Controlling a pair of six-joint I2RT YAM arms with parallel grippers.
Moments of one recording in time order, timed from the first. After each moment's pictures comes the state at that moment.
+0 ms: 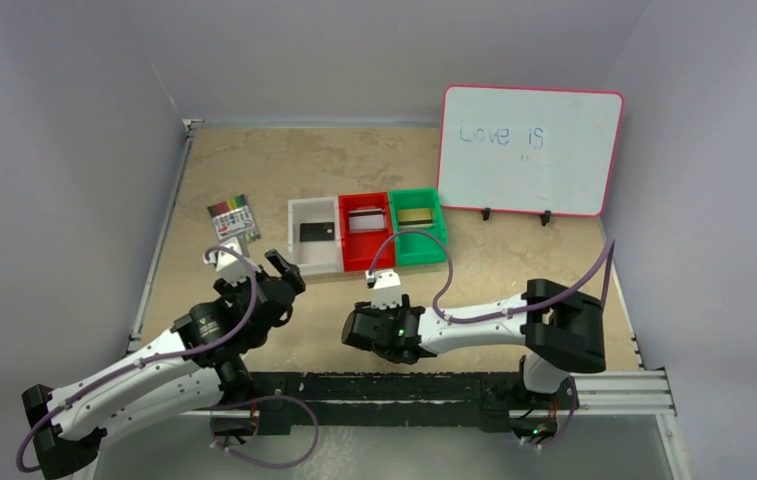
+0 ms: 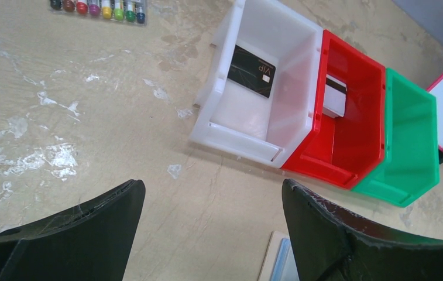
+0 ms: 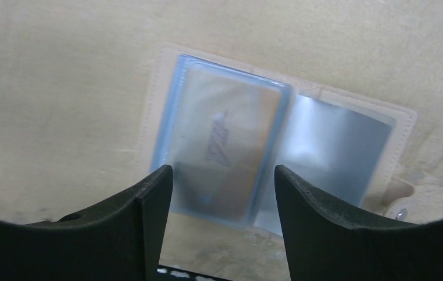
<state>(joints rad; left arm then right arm) -0.97 0.65 0.61 -0.76 -0.90 -1.17 1.37 1.63 0.93 -0.45 0.65 1.08</state>
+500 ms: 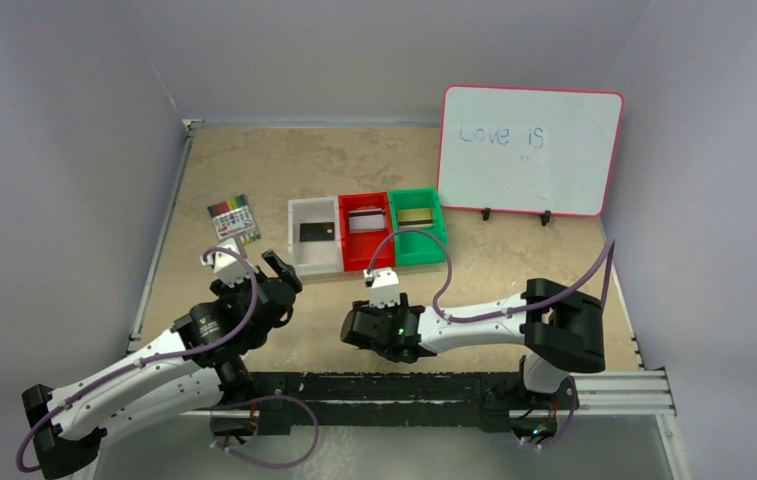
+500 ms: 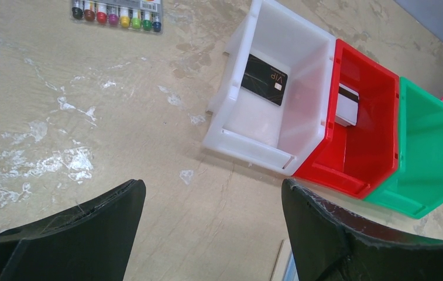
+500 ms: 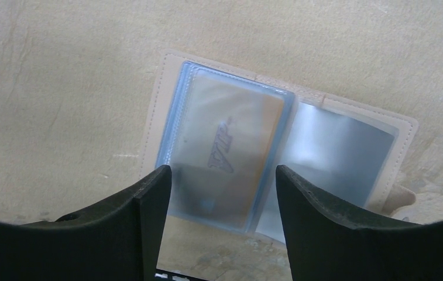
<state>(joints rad) -0.97 0.64 0.61 -0.81 -0.95 -1.19 1.37 1.66 0.93 -0.47 0.66 1.06</state>
